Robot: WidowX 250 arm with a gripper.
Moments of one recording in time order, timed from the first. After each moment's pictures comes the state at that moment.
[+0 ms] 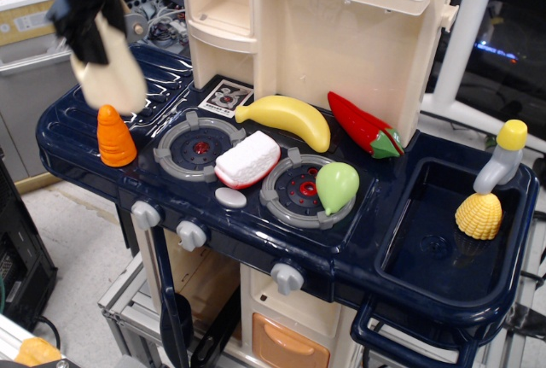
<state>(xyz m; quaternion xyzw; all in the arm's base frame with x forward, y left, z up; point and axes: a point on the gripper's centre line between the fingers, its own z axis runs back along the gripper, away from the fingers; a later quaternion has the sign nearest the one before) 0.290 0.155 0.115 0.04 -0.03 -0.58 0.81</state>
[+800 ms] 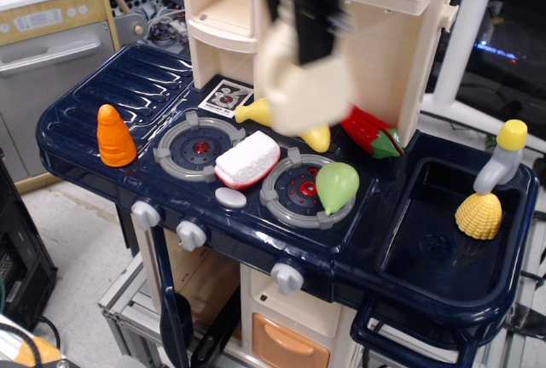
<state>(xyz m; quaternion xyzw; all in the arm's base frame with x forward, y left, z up) 0.292 -0.037 0.159 -0.02 -0.08 -0.27 0.96</state>
